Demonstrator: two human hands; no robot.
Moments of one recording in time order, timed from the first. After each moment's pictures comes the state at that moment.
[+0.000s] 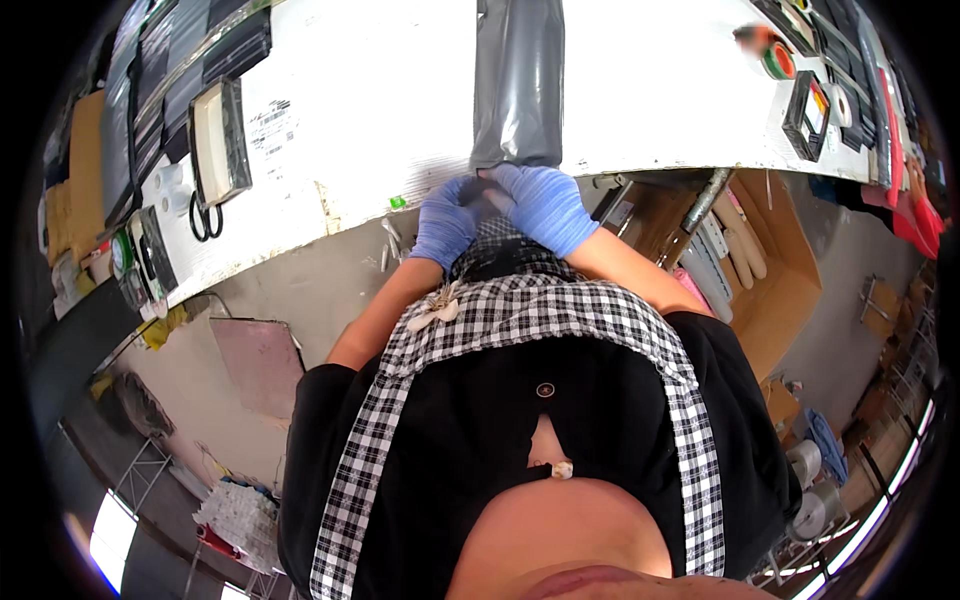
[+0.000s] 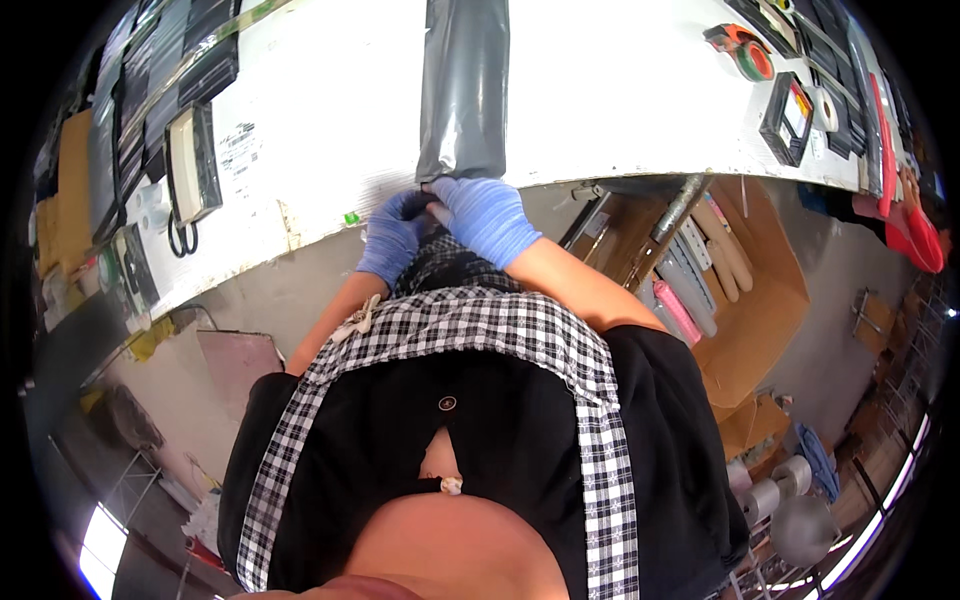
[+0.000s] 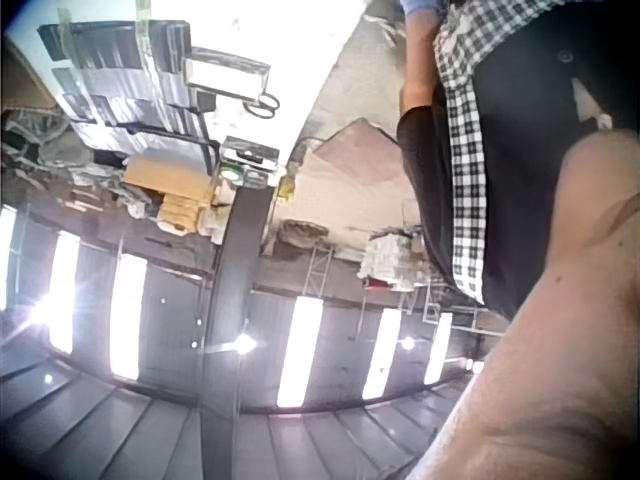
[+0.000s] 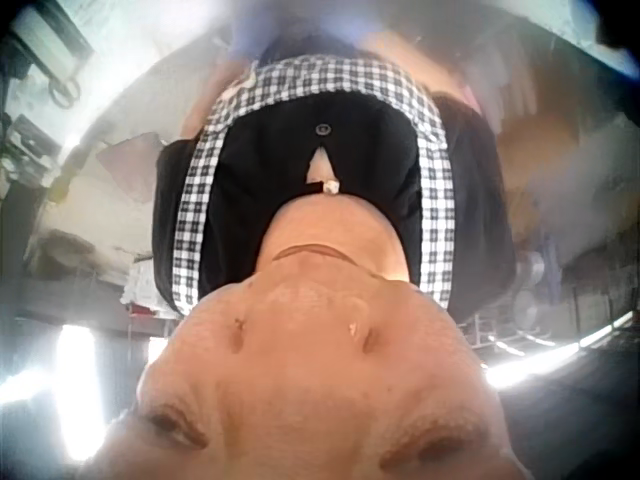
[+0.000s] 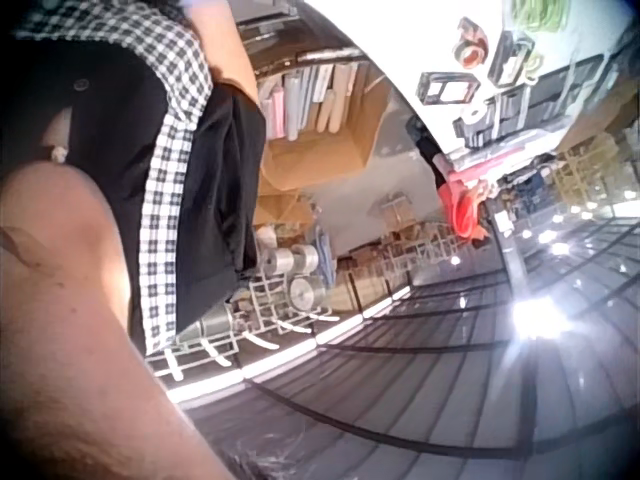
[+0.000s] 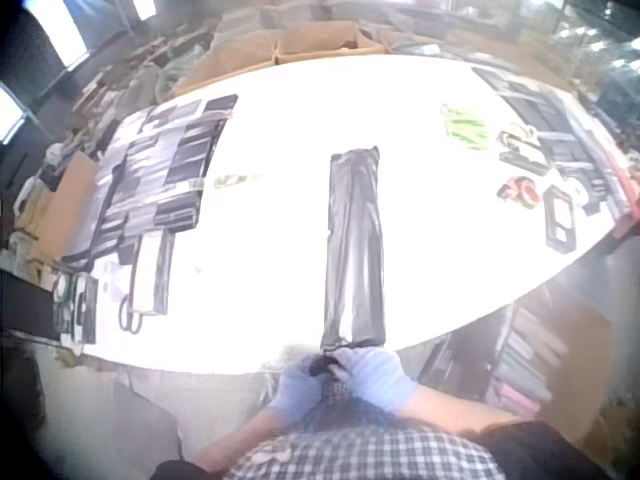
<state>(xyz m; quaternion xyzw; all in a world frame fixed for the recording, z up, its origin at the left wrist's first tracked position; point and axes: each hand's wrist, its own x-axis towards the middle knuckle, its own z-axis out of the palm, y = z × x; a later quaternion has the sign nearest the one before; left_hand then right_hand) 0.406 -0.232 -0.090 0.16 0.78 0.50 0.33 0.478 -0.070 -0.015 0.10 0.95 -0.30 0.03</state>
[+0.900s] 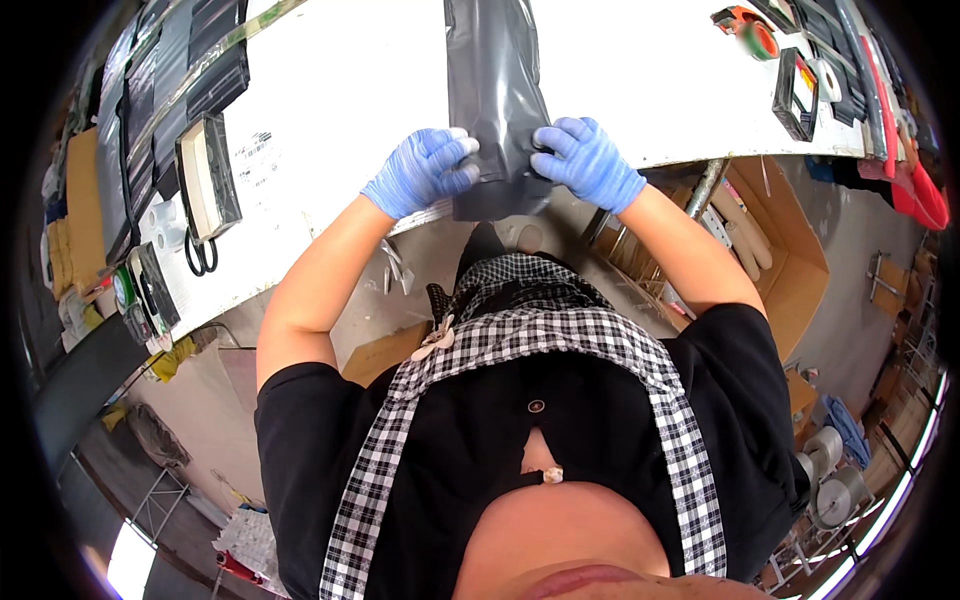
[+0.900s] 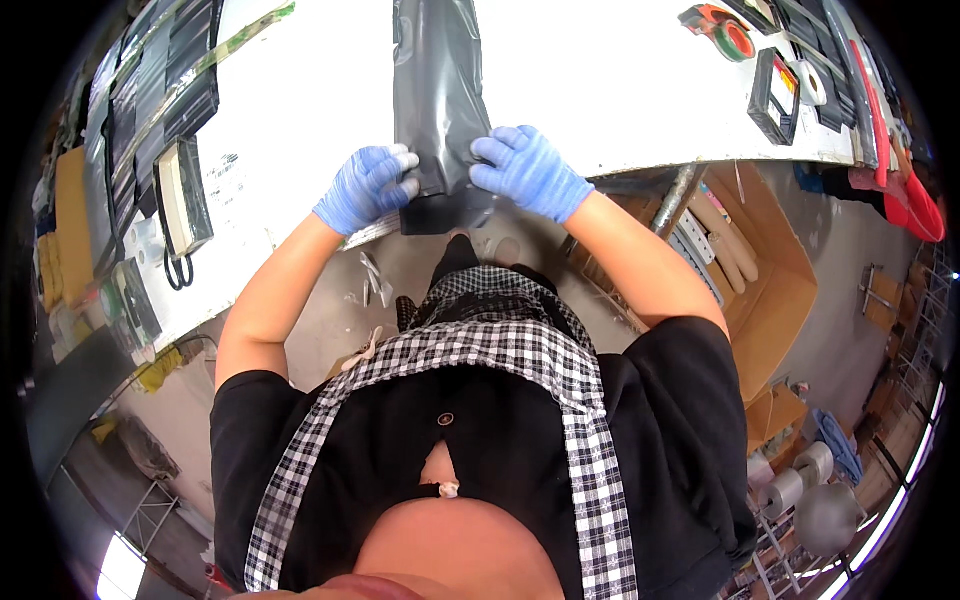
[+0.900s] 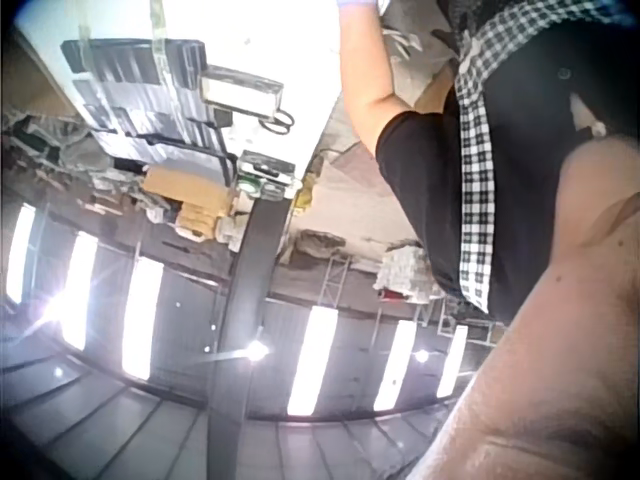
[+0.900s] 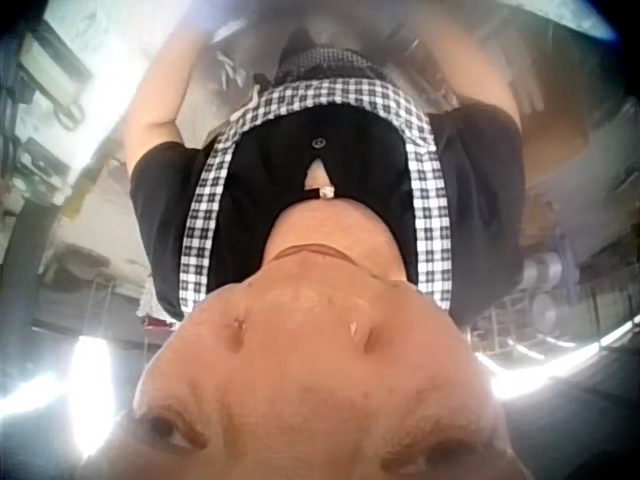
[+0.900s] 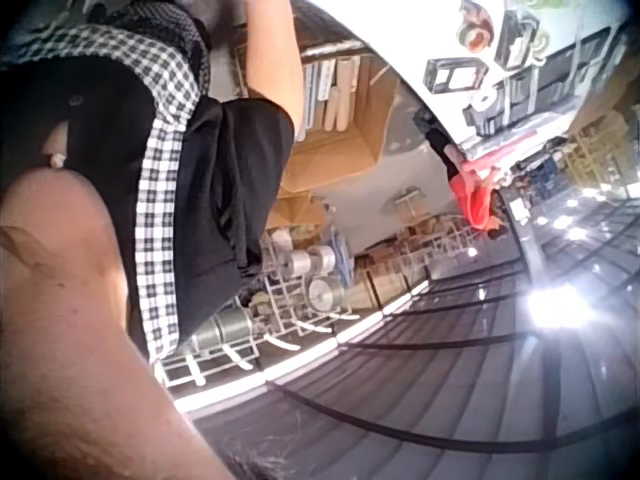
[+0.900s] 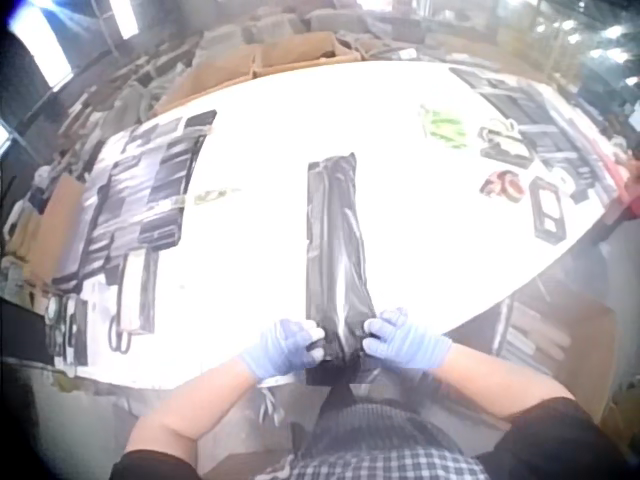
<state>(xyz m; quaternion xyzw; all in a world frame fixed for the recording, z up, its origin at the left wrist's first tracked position) 0.291 -0.180 -0.079 0.78 0.56 0.28 -0.07 0.491 0.040 -0.067 -0.18 0.96 -0.06 -0.21</state>
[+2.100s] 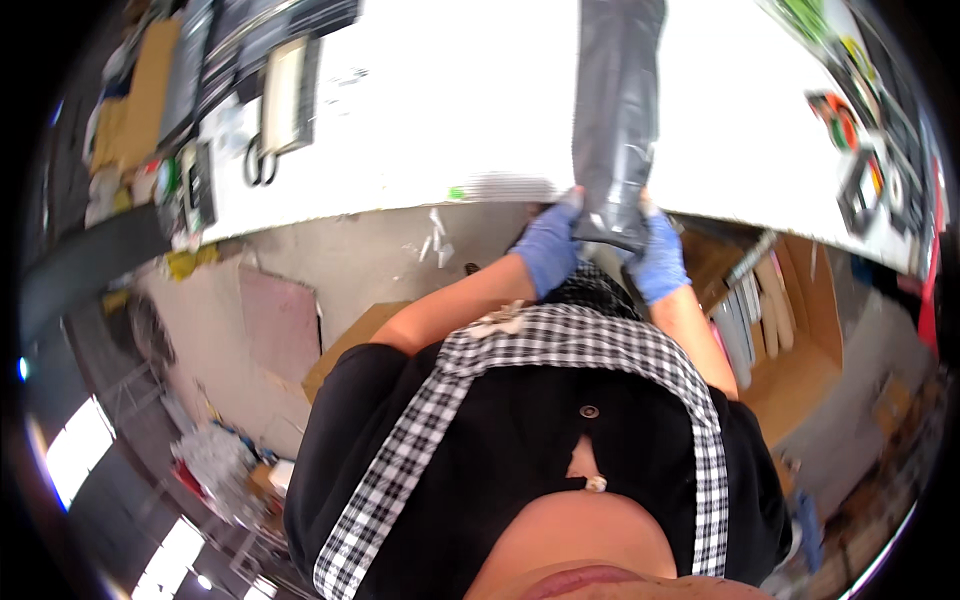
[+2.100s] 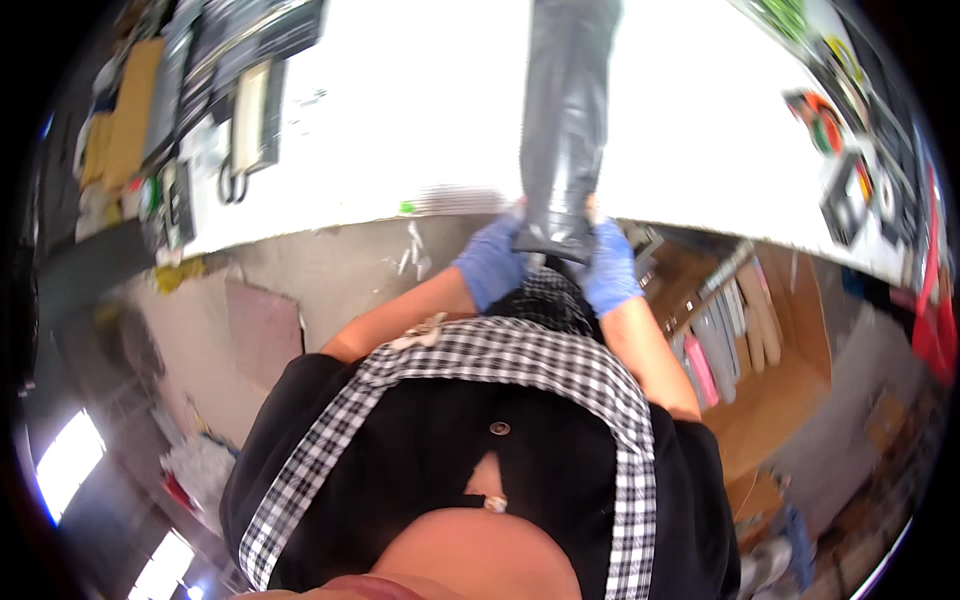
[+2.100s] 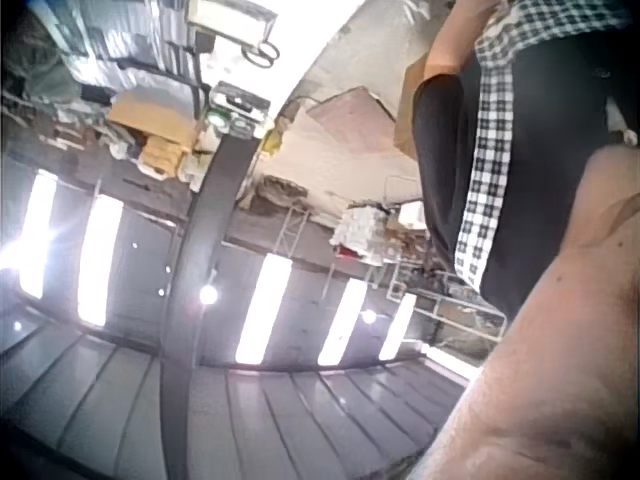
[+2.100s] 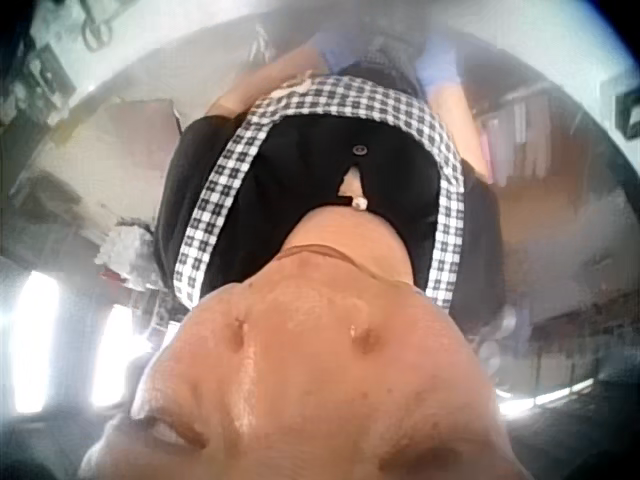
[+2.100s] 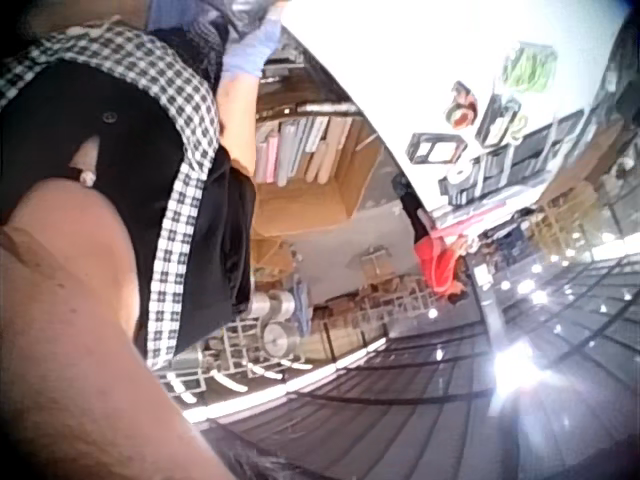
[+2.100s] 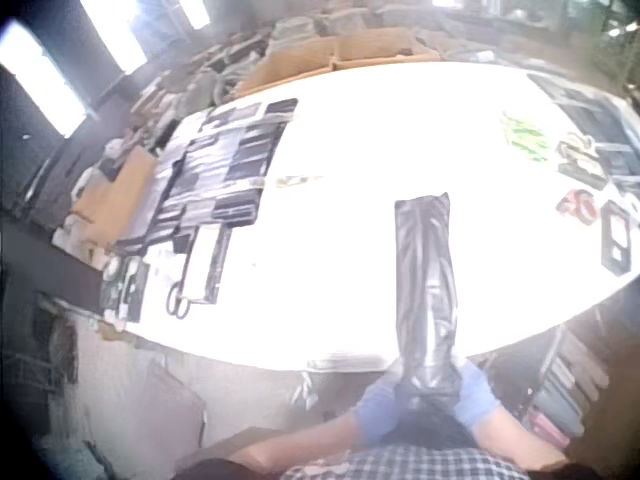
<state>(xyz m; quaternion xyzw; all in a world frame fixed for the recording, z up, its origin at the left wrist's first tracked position) 0.448 -0.175 -0.090 -0.23 0.39 0.74 0.49 0.522 -0.041 -0.066 0.44 0.24 -0.86 -0.07</state>
